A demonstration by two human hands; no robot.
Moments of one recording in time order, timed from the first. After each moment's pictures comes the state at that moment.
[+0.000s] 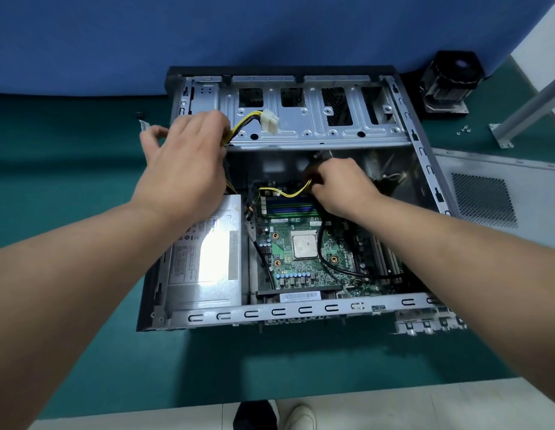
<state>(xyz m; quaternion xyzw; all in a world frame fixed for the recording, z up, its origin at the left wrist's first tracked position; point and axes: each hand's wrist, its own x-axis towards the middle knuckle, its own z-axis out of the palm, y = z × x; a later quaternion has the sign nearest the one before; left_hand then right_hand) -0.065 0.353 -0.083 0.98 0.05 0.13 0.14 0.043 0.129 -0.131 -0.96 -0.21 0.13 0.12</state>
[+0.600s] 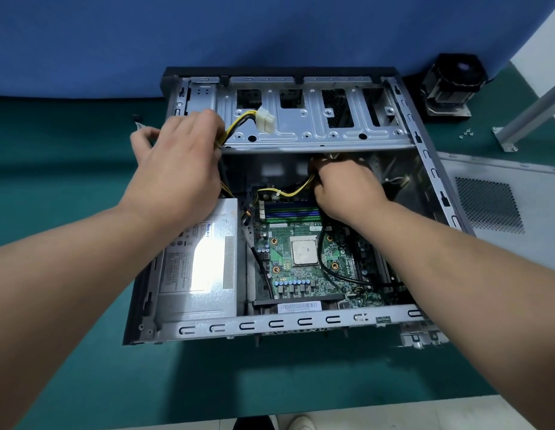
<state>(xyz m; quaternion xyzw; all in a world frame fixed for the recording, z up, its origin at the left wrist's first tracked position) -0.064 0.355 -0.088 0.98 0.05 0.15 0.14 0.044 0.127 -0.137 -0.97 -0.23 0.07 0.02</state>
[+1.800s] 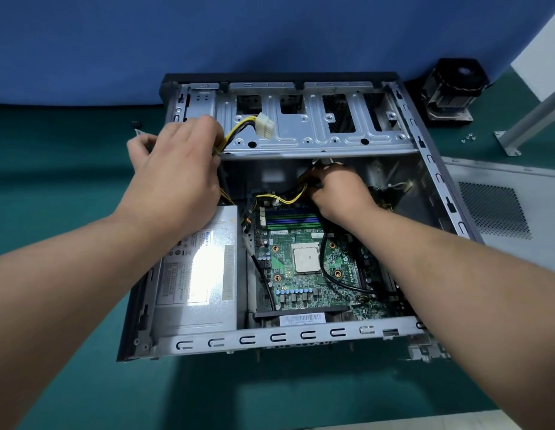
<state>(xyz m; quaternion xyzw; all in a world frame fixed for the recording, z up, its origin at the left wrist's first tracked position) -0.061 0.358 -0.091 0.98 0.06 0.16 0.13 0.059 0.135 -0.161 -0.96 -0.20 0.08 0.17</state>
